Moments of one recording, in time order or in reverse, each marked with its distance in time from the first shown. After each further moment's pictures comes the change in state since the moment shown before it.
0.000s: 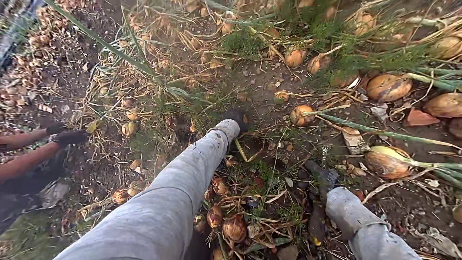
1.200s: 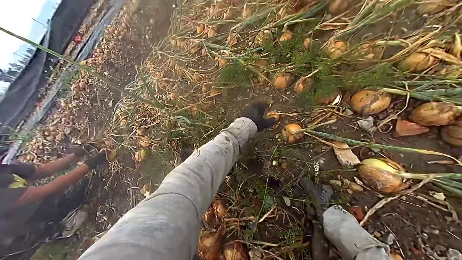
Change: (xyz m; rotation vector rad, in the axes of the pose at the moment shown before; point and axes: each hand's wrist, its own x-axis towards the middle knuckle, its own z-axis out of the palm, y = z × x) left_hand -0.013 0.096 -0.077 -0.093 0.128 0.248; right_hand 0.021 0.036 -0.005 0.066 -0.040 -0.181
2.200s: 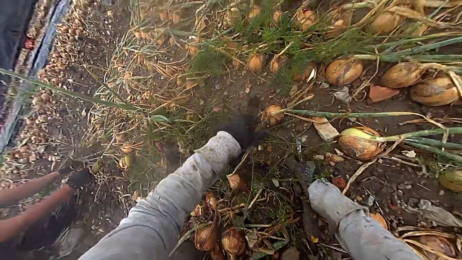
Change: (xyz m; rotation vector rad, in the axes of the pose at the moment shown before) left_hand -0.080 0.030 0.015 -0.004 -0.190 0.088; right_hand 0.005 -0.002 0.020 -0.048 0.183 -0.157
